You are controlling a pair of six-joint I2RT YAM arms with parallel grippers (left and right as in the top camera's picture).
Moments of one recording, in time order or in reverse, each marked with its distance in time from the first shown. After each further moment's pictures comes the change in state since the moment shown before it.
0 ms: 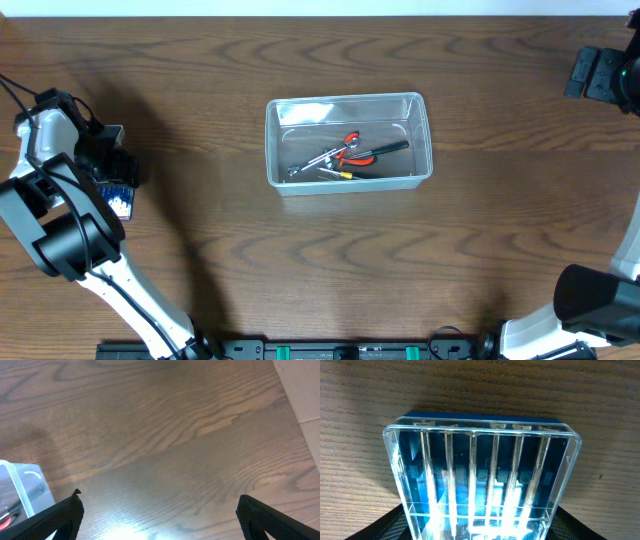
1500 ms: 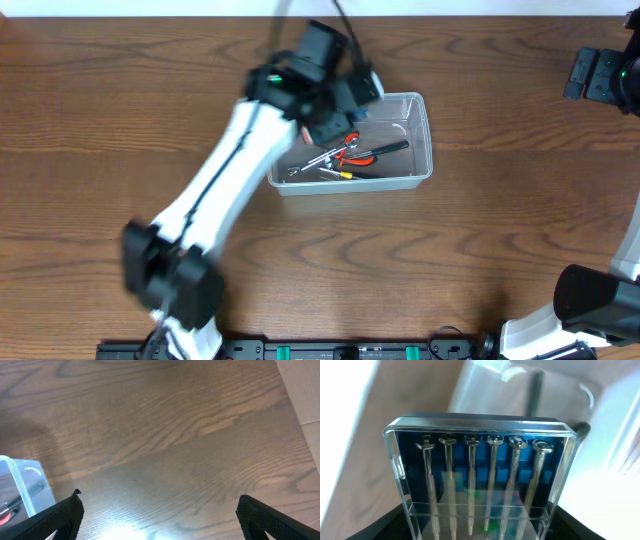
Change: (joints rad) left arm -1.052 -0.313 0.129 0.072 0.102 0.212; right arm 0.000 0.000 0.000 -0.008 -0.010 -0.019
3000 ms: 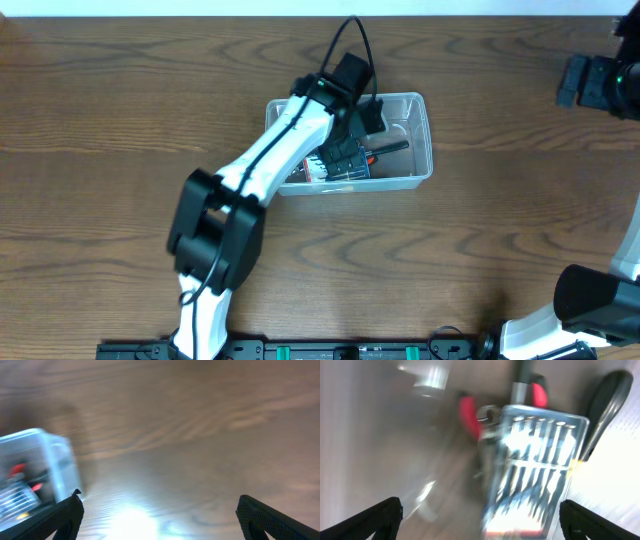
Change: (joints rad) left arm -0.027 0.158 -0.005 -0.029 -0.096 -0.025; right arm 0.000 0.000 0.000 -0.048 -0.160 -0.058
